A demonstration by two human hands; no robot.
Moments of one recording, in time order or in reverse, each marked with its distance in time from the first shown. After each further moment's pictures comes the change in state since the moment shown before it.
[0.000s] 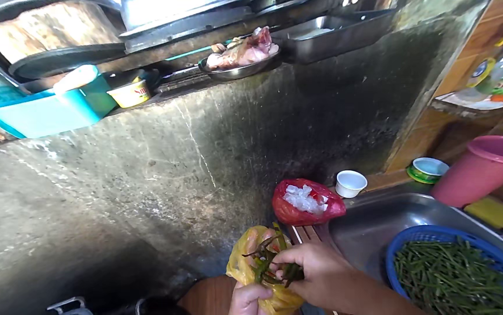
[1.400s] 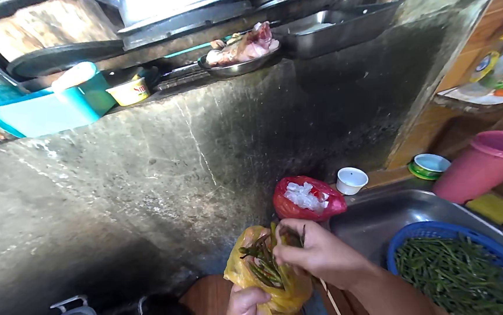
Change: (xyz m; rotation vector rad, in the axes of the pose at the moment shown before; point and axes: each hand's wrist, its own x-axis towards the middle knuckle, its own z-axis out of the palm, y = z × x) left_hand -0.008 0.006 -0.010 0.065 -0.067 0.048; right_hand 0.013 0.000 0.002 0.697 0.190 -0.025
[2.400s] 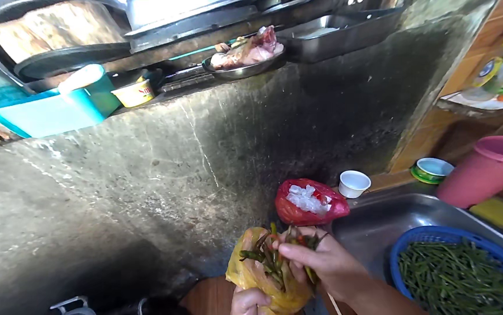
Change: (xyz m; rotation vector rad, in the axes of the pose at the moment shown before) left_hand 0.003 -0.002 0.001 -0.028 0.037 0.027; right_hand -0.003 0.023 0.011 0.403 0.066 -0.174
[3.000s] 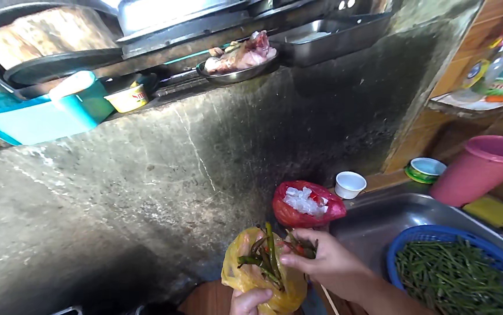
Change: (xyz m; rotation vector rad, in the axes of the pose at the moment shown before) left_hand 0.009 -0.005 0.003 -0.033 0.007 0.047; right_hand -0.002 -0.011 -0.018 -0.555 0.091 0.118
